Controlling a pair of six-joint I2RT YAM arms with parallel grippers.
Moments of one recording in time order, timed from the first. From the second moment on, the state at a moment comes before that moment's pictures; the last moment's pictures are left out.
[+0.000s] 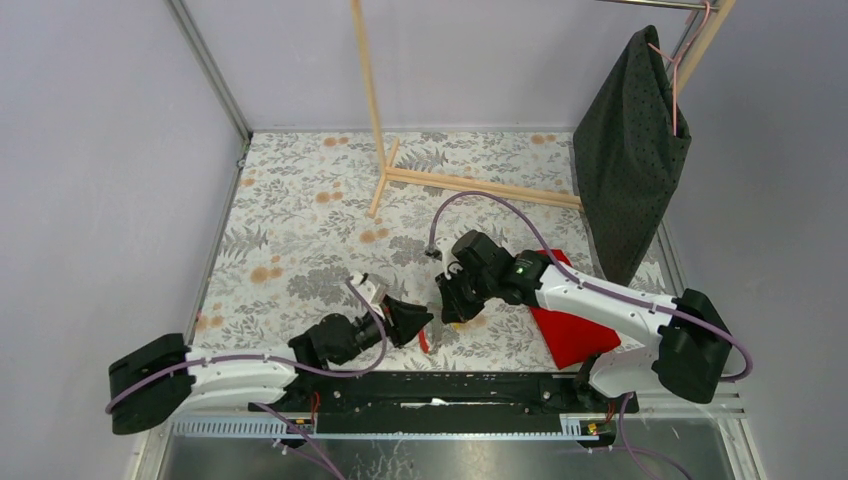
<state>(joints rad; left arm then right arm) -1.13 0.85 0.07 0.75 -0.13 -0.54 0.95 1.36 0.94 -0.54 -0.29 0.33</state>
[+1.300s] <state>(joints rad) -1.27 1.27 0.01 1.41 -0.10 0.12 1.00 1.11 0.92 -0.55 -0.27 -0.11</state>
